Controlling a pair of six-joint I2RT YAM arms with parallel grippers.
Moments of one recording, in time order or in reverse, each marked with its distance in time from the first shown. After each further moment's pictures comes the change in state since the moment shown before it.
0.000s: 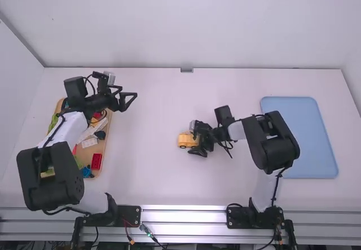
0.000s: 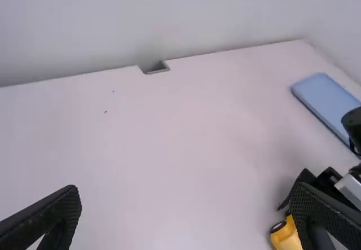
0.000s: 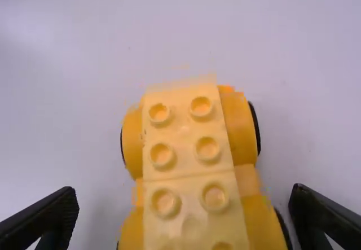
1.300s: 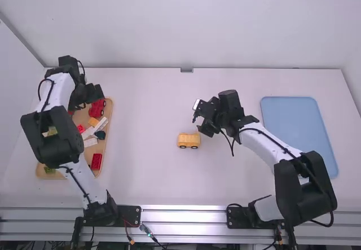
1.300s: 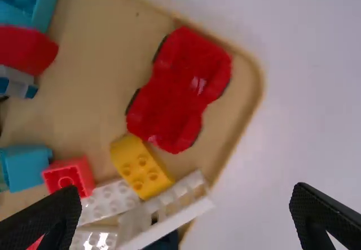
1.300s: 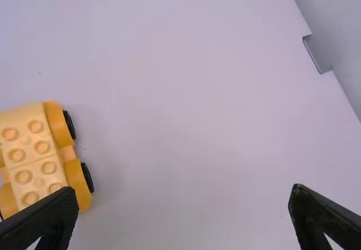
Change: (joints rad) left arm 0.085 0.466 0.735 -0.953 -0.934 -0.341; right arm 0.049 -0.455 0.029 -0.095 0.570 0.099
